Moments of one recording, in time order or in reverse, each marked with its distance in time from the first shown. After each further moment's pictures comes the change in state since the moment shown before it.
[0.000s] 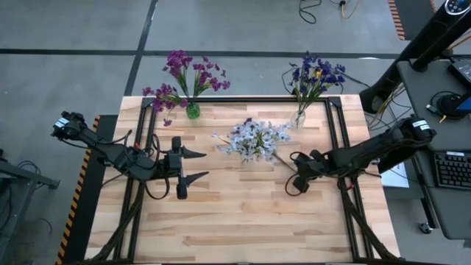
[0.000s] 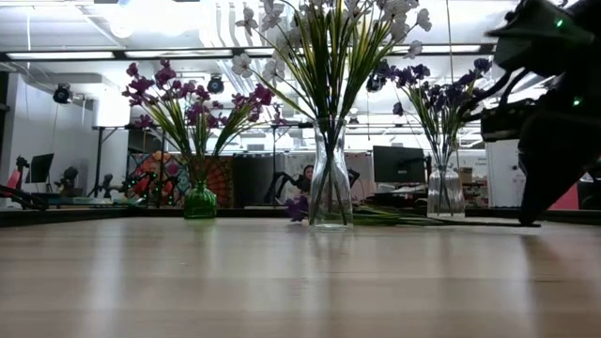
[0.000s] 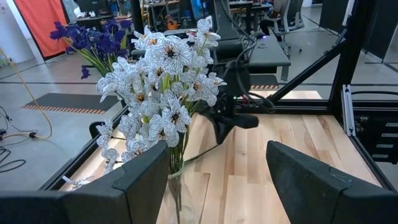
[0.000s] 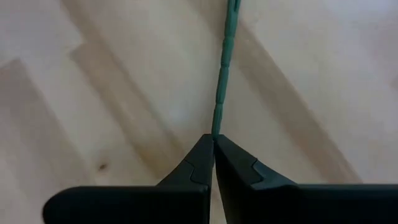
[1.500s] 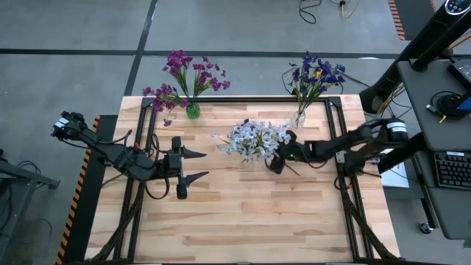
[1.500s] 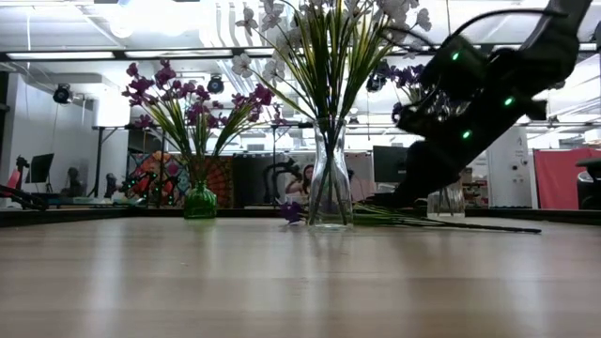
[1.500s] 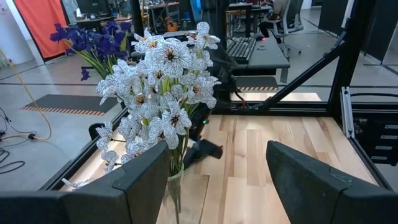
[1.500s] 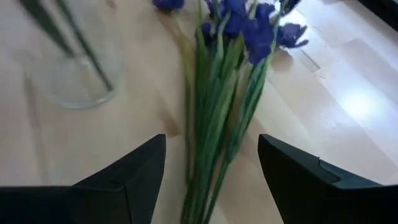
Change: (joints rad) left arm 0.000 0.000 0.000 0.009 0.001 0.003; right arm -0.311 0.341 0.032 0.777 0.127 -0.629
